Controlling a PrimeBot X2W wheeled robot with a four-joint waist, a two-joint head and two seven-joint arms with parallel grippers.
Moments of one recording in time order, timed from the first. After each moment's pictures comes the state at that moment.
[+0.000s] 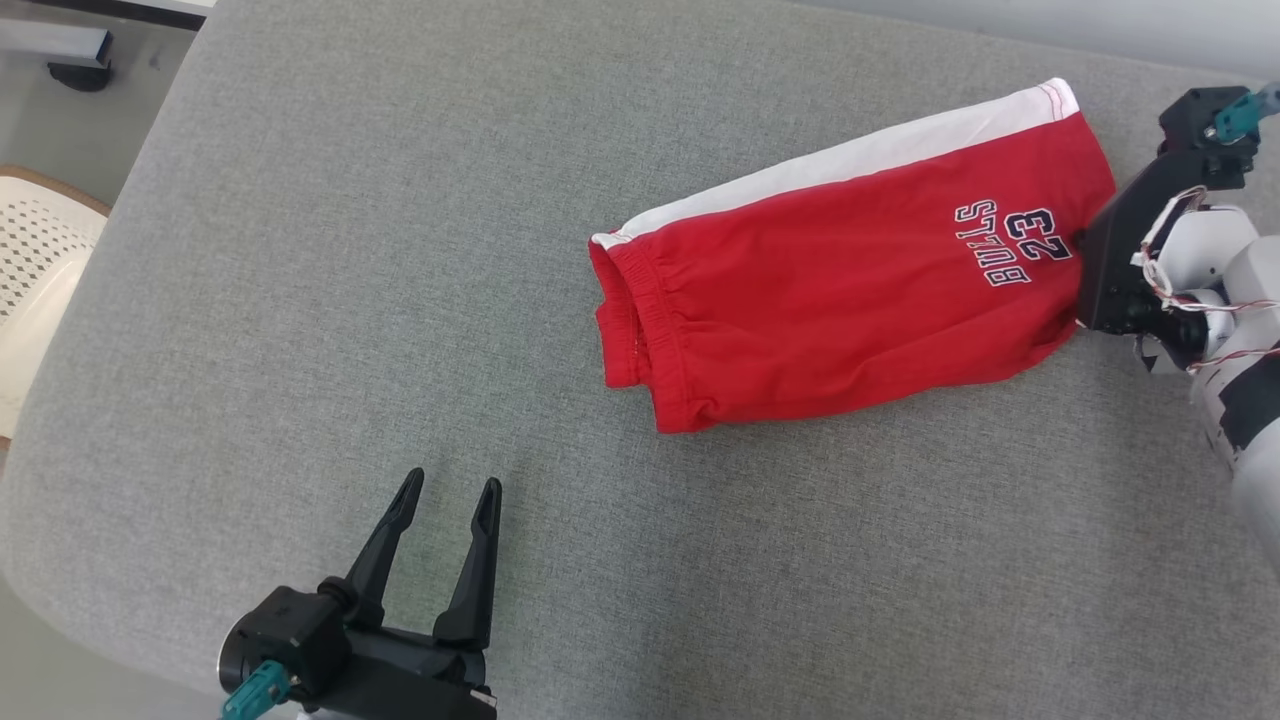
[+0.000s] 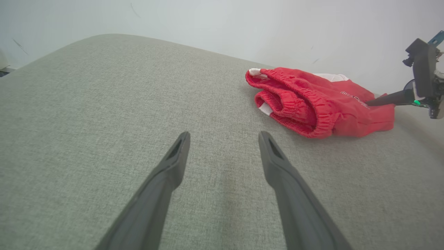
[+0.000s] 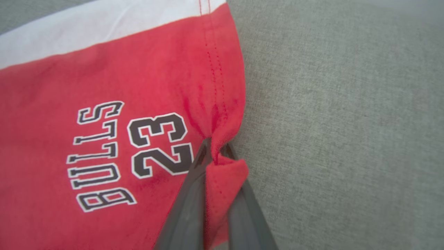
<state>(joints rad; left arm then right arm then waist) -0.16 0.17 -0.30 0.15 -0.44 -0.11 -0.26 -1.13 -0.41 0.47 1.17 0.57 0.13 0.47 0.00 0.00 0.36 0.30</state>
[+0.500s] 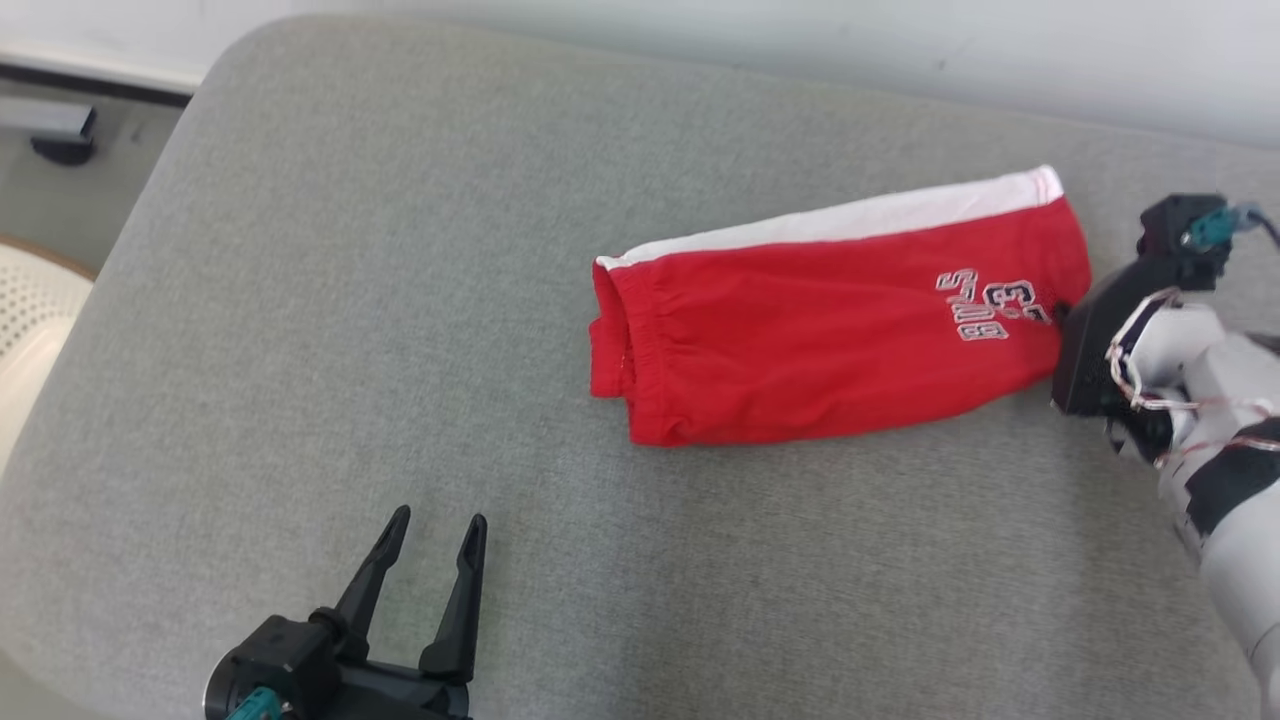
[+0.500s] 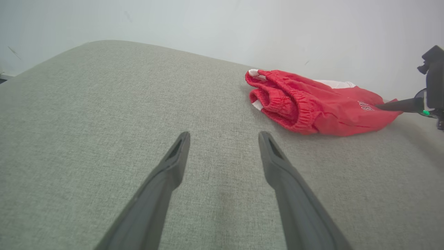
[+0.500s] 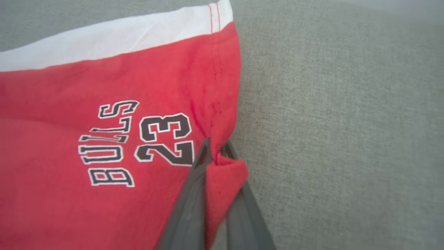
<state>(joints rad) -0.12 0.19 -0.29 0.17 -0.43 -0.12 -0.26 -0.99 -0.38 0.41 1.16 0.55 0.13 0.31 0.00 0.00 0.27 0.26</state>
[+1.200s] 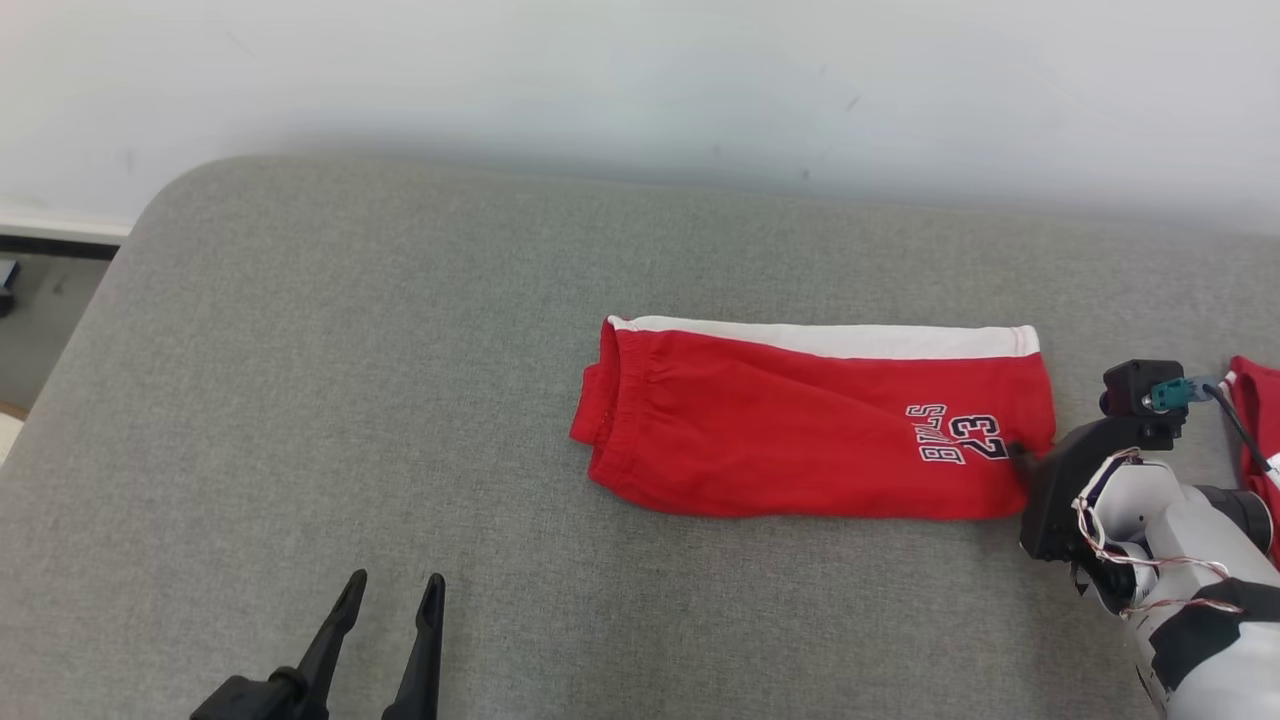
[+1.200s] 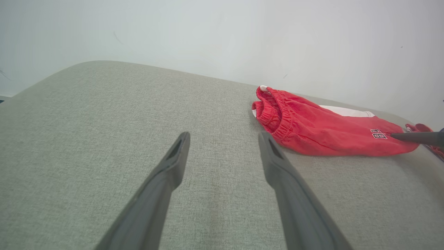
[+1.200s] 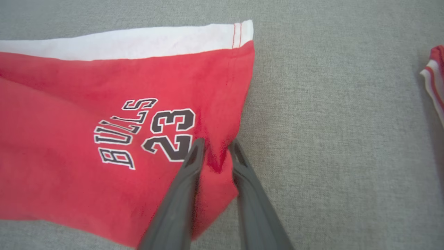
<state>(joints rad) 0.00 0.24 -0.26 0.09 -0.46 -0.07 -0.22 -0.66 -0.33 0.22 0.96 0.46 0.13 0.28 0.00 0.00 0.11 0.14</state>
